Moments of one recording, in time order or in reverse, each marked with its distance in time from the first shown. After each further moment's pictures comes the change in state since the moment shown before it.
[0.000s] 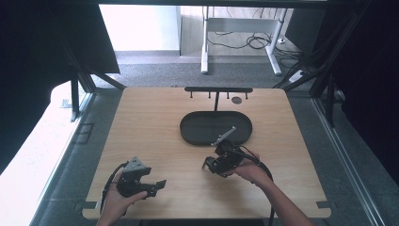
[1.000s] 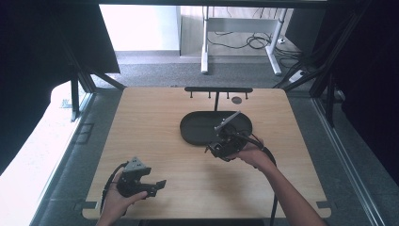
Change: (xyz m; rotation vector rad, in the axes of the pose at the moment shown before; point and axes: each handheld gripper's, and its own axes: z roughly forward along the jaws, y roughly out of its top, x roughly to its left) left arm 0.000 0.000 0.001 0.002 -0.001 0.000; right arm -0.021 0.030 -0.030 -0.037 -0.056 -0.008
